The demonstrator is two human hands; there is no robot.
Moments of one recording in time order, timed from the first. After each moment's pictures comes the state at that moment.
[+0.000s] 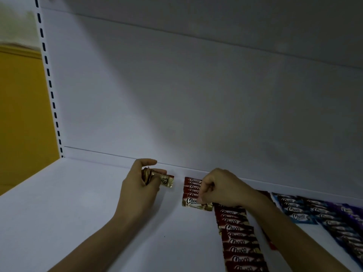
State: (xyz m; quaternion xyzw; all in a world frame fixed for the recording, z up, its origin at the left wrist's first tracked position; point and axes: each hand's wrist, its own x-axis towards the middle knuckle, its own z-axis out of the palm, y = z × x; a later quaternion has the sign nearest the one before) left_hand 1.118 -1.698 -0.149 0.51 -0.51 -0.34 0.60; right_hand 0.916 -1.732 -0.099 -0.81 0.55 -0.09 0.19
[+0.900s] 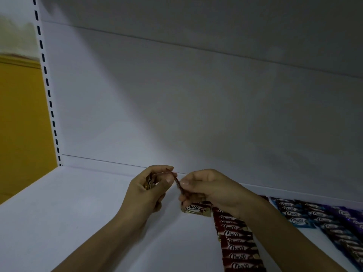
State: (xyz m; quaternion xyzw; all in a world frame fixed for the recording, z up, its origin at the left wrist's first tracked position) left_hand 1.114 -1.689 -0.132 0.37 -0.49 -0.50 0.61; right_hand 0.938 -1.711 -0.083 -0.66 0.43 -0.26 0.56
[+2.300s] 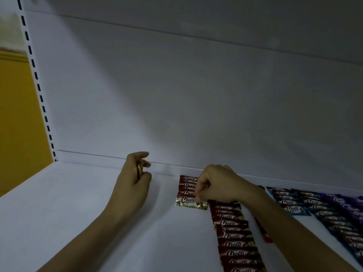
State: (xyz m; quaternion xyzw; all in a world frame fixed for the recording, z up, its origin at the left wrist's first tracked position) left_hand 1.125 -1.698 -0.139 0.53 -0.60 -0.25 0.55; right_hand 0.917 -1.724 -0.090 -0.83 0.54 -0.06 0.15
